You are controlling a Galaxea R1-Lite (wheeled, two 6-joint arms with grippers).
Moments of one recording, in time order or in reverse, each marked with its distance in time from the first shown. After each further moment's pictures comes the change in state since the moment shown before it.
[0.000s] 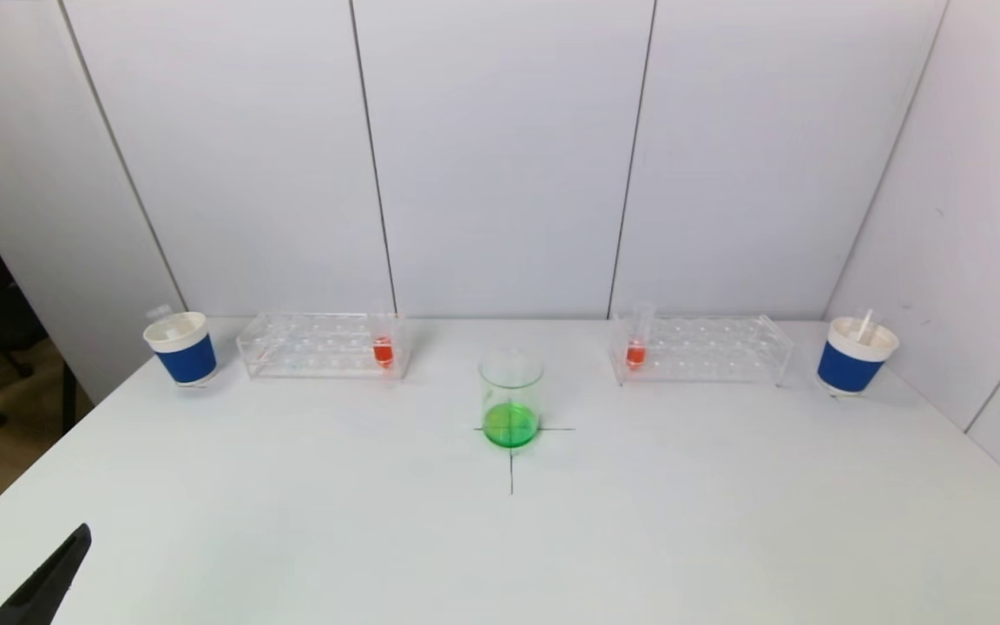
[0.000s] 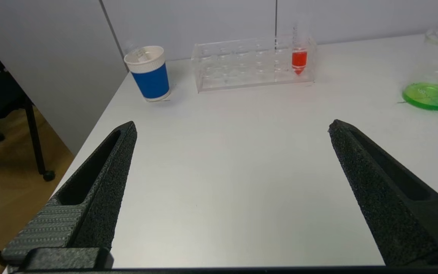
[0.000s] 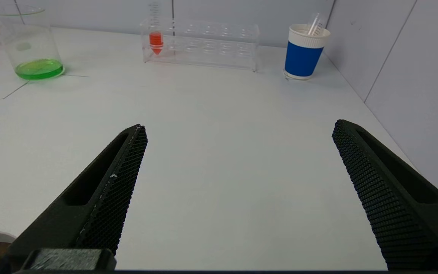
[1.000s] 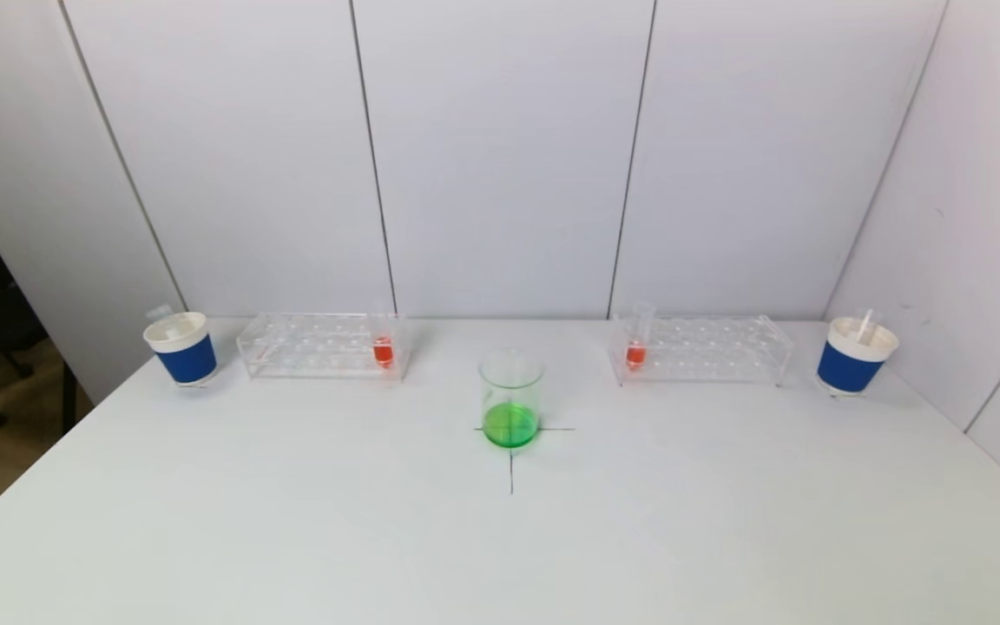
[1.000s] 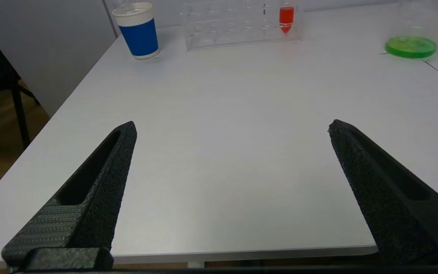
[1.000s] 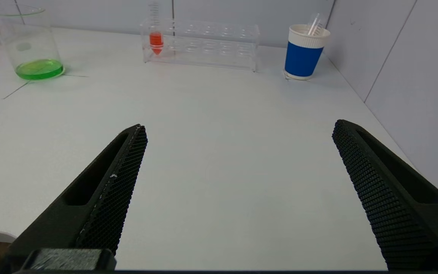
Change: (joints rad) left arm 0.019 -0.538 0.016 0.544 -0.040 -0.028; right arm 0.000 0.000 0.000 0.000 0.000 0.000
